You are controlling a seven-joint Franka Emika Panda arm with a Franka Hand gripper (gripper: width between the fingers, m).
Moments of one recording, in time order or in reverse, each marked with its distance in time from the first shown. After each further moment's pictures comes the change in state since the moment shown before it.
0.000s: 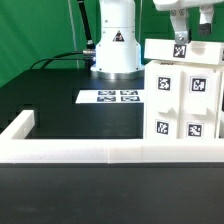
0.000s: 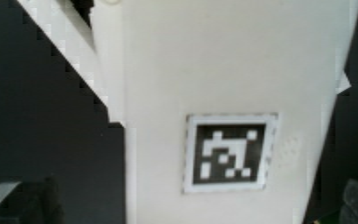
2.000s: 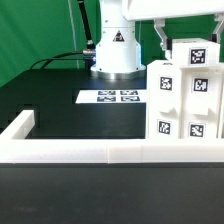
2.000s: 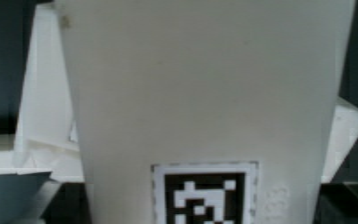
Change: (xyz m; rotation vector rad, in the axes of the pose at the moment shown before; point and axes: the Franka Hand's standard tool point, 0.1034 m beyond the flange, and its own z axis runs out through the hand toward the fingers) arm -0.006 -0.002 0.010 -0.033 0.057 1.051
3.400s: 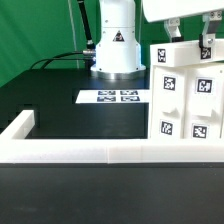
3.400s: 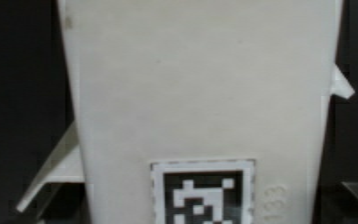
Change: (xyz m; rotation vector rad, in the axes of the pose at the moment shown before) arm 0.001 0.000 0.000 0.037 0.010 1.149
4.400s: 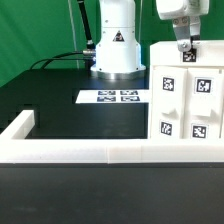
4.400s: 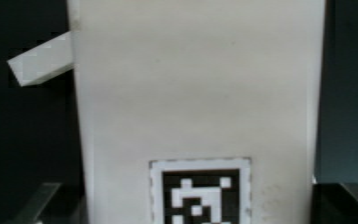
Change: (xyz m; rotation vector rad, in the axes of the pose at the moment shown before) arm -0.001 0.002 0.001 0.001 -0.066 0.802
